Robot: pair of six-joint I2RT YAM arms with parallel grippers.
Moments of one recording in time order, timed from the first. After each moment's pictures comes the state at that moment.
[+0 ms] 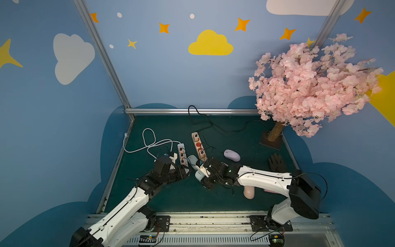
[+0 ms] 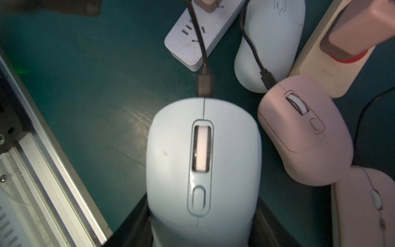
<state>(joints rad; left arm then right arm) -0.51 0.88 0.51 -0.31 0.31 -0.85 1.10 1.56 1.00 -0.45 -0.02 0.15</state>
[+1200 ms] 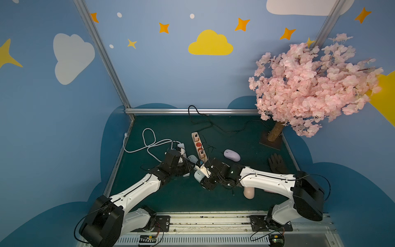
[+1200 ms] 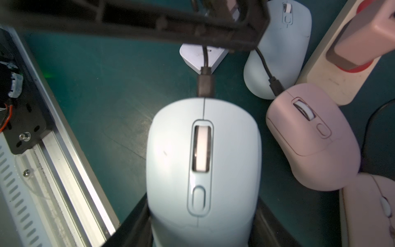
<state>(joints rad) -0.52 1.17 0.58 -0.10 0.30 -0.88 1.10 1.53 0.98 -0.42 -0.06 0.15</state>
